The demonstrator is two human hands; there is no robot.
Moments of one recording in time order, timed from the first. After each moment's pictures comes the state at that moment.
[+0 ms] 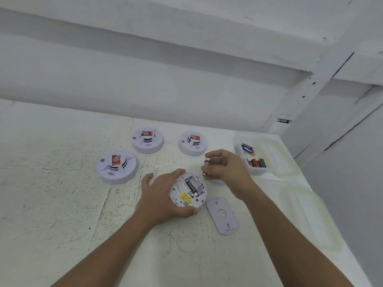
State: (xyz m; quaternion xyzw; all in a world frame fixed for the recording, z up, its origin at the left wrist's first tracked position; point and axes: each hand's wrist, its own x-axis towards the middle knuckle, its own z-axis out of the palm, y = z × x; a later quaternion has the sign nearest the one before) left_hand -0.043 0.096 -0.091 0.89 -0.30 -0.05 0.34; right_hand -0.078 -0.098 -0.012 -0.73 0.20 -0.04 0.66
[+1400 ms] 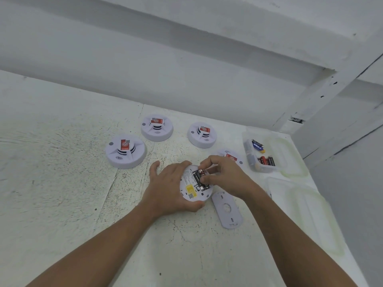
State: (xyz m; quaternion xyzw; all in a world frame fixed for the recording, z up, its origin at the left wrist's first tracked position) left_hand -0.047 0.093 -0.096 0.90 -0.31 0.00 0.31; right_hand -0.074 -0.094 -0.034 -0.89 0.10 0.11 0.43
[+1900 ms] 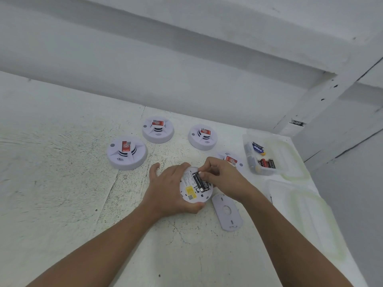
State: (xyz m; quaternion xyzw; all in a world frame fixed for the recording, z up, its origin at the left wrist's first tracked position) left_hand -0.048 0.091 -0.101 0.90 -0.30 0.03 0.30; right_hand -0.077 -0.087 -0.034 -0.88 0.08 0.11 0.45
